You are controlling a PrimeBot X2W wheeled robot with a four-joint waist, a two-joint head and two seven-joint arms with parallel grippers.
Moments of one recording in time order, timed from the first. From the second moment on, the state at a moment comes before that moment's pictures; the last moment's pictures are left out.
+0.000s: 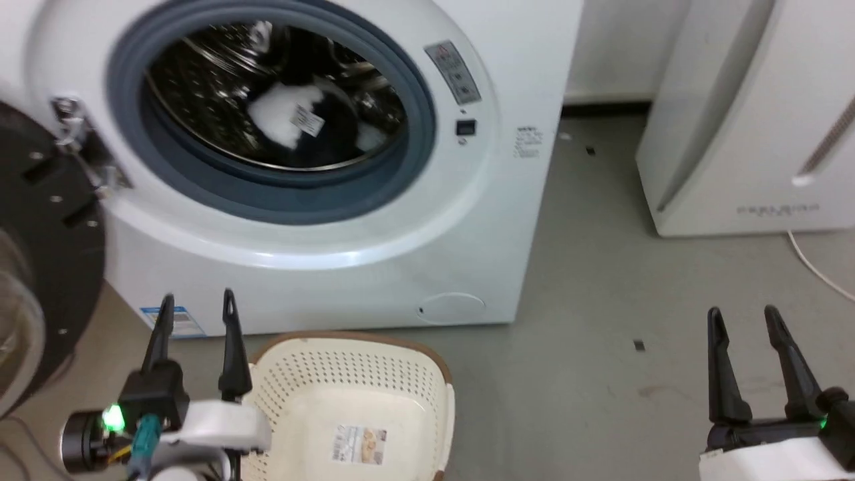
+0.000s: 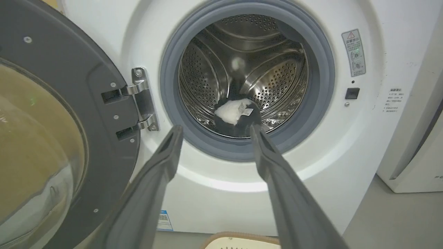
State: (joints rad) left arm -0.10 0.13 0.00 0.13 -0.09 0.13 -0.26; right arm 0.03 -0.05 -0.09 -0.04 0.15 0.13 -0.26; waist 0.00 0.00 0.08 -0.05
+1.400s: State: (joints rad) left arm 0.03 0.09 0.01 0.10 -0.04 0.05 -0.22; right arm 0.09 -0.05 -0.07 -0.03 0.12 0.13 -0.22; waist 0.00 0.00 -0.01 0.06
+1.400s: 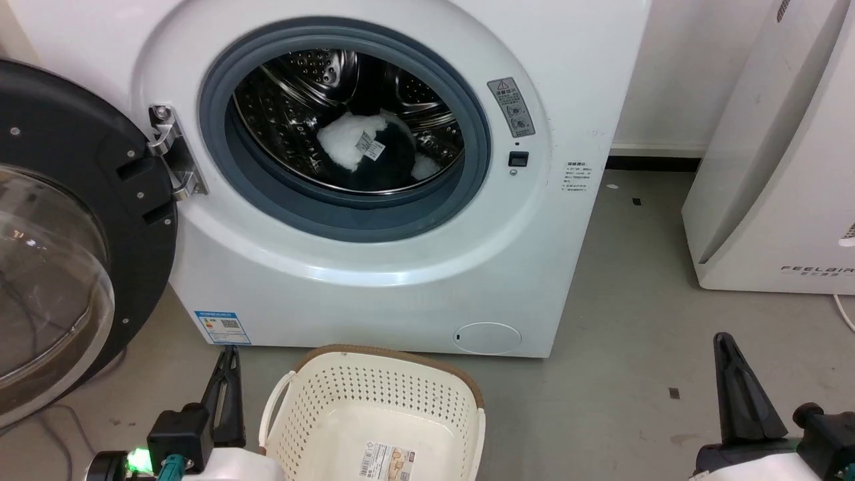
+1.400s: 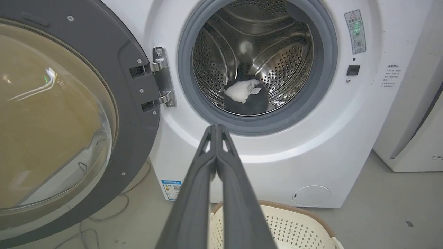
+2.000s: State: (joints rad) left arm 0.03 0.08 0.01 0.08 -0.04 0.05 -0.19; right arm 0.08 -0.05 -0.06 -0.03 0.10 0.13 -0.18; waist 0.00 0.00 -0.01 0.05
